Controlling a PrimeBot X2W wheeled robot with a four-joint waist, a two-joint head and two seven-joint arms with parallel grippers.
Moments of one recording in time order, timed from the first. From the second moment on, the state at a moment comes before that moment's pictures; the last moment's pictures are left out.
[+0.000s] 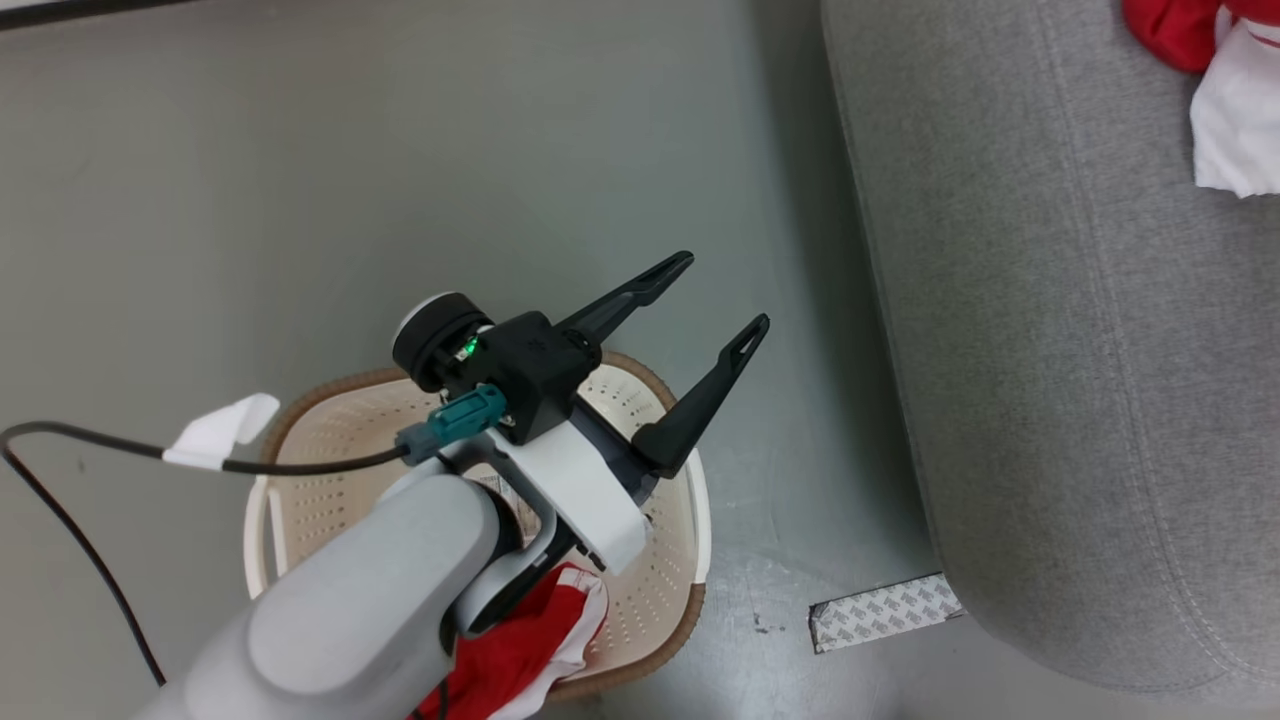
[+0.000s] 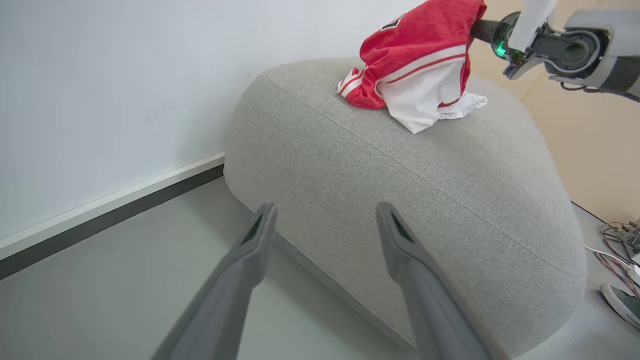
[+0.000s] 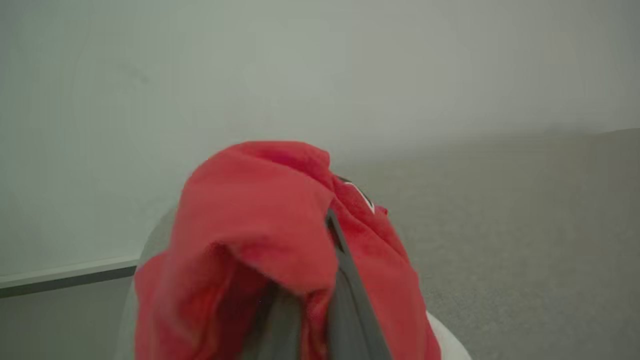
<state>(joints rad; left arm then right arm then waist) -0.79 0.38 -0.86 0.06 -0.54 0.02 -0.11 -0.98 -0.56 0.16 0.62 0.73 0.13 -0.06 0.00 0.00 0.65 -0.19</state>
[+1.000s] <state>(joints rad) -0.64 0.38 -0.82 0.16 -0.65 0.06 -0.21 -0.88 -0.62 0.41 0.68 0.80 0.13 0.29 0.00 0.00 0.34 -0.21</state>
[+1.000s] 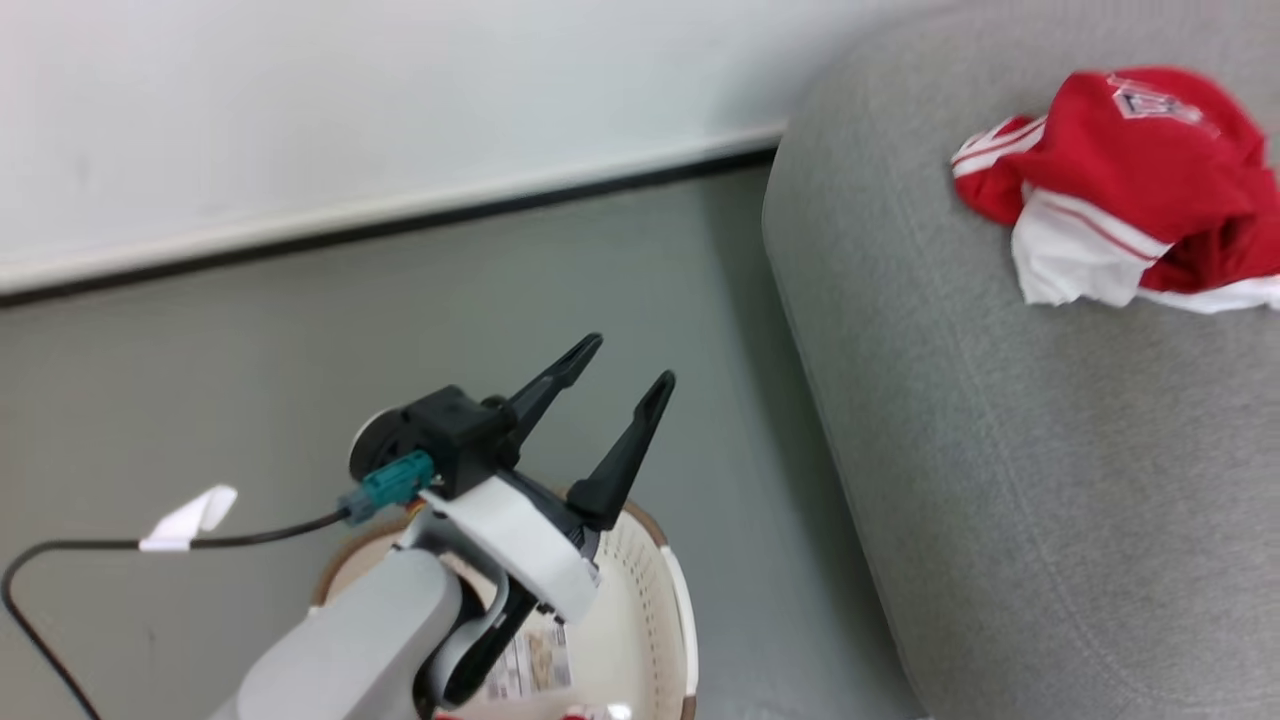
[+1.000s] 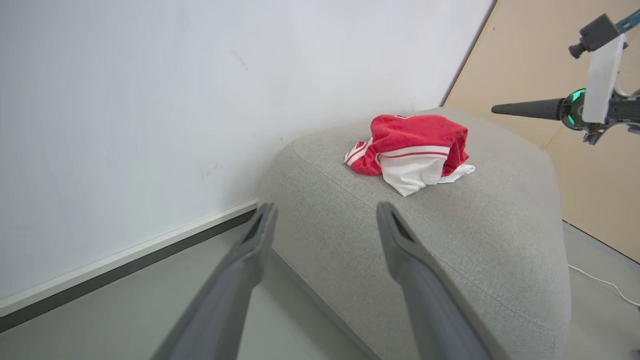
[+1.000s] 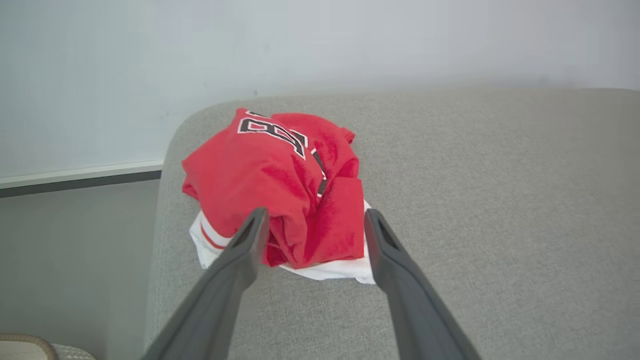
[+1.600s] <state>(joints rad) -0.43 0.49 -0.62 0.11 -0.72 0.22 -0.26 -0.62 -0.60 0.32 0.32 0.75 0.13 0.04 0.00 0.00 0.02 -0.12</state>
